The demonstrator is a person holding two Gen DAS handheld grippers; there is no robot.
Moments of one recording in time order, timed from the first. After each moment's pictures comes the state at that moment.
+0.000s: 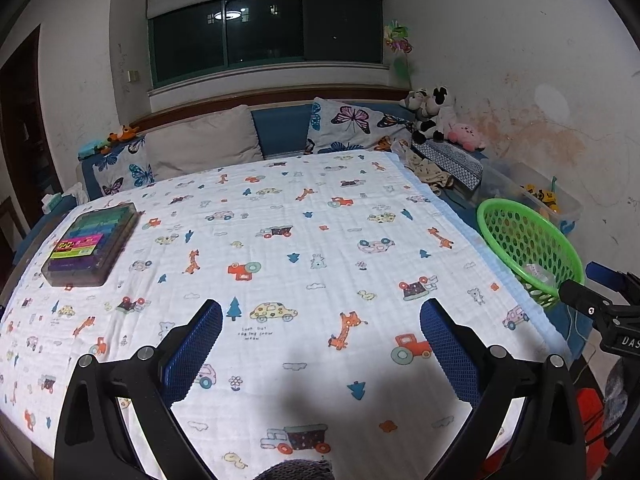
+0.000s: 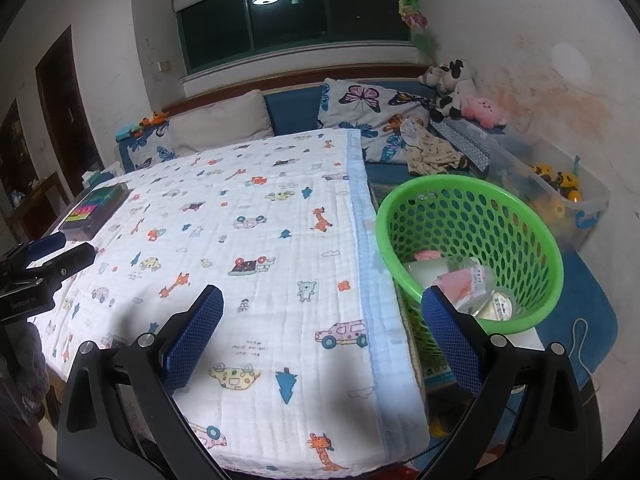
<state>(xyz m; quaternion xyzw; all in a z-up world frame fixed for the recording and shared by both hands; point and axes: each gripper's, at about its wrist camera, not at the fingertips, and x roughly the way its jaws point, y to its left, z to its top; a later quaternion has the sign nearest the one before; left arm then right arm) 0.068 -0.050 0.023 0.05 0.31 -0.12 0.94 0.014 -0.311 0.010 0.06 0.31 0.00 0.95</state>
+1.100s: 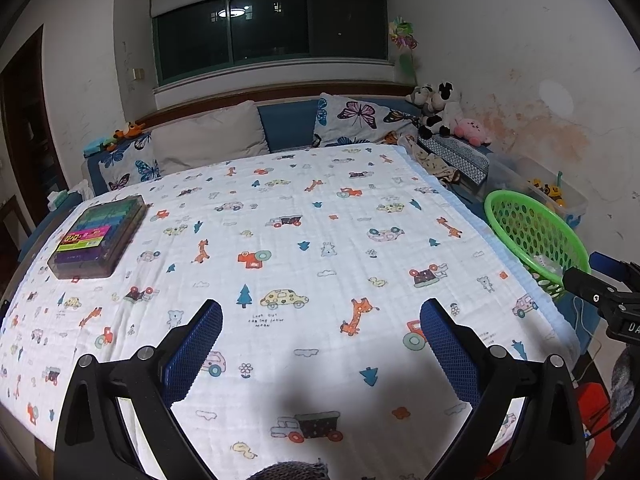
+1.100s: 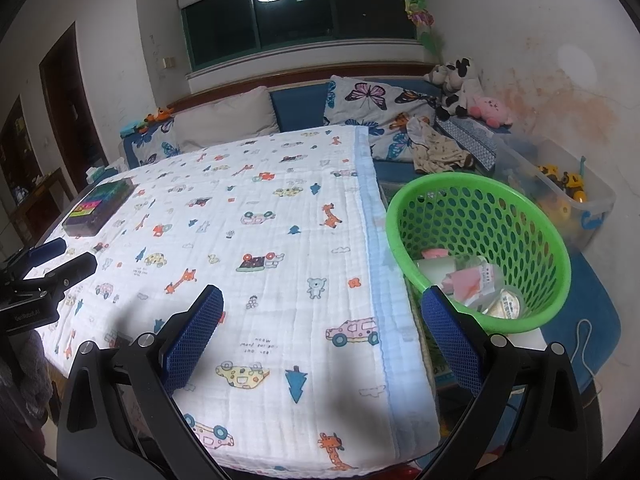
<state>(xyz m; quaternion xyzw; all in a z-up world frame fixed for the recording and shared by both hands) 0.063 -0.044 0.014 0.06 0.31 -0.11 0.94 0.016 -0.304 0.009 0.06 0.32 0.01 0.95</state>
